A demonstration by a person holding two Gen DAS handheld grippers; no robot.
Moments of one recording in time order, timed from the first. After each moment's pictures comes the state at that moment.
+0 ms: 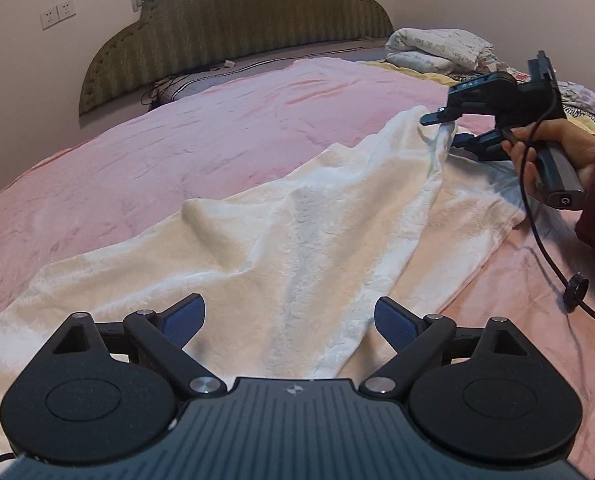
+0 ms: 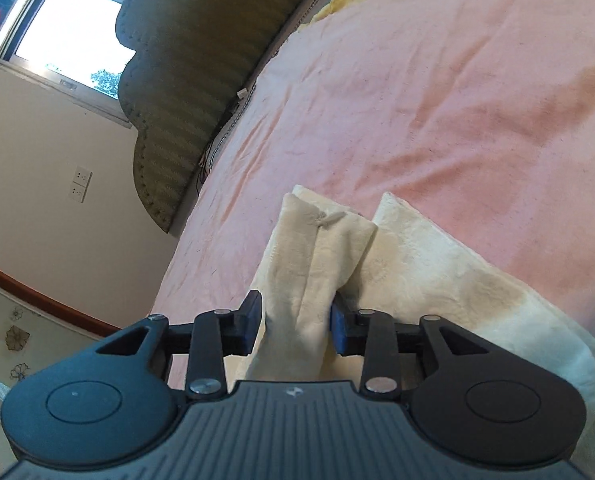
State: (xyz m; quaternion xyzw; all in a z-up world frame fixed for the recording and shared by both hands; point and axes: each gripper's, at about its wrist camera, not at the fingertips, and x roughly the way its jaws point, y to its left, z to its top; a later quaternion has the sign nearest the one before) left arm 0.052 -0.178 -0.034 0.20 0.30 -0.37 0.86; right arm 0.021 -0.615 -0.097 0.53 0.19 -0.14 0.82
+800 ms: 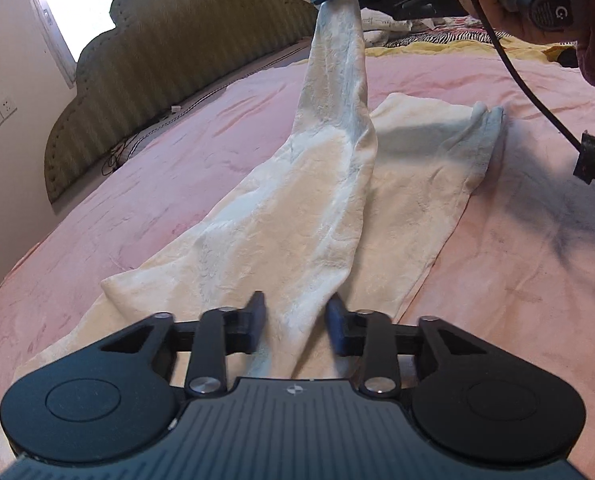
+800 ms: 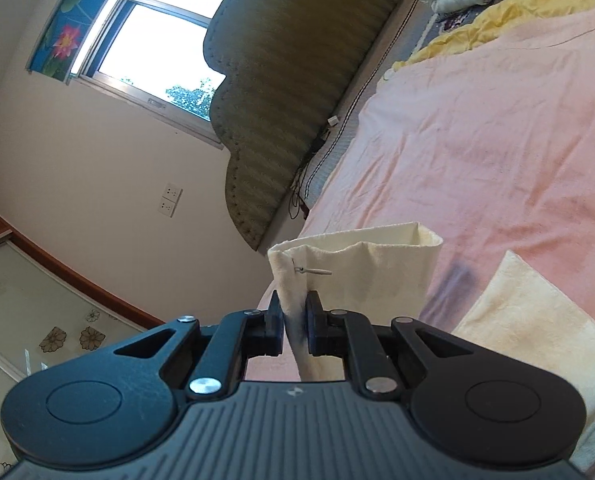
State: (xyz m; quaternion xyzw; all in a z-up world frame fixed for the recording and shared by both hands) left arm 0.019 -0.252 -0.076 0.32 0.22 -0.39 0.83; right arm -0.012 -0.607 -0.001 0.53 0.10 -0.04 0.84
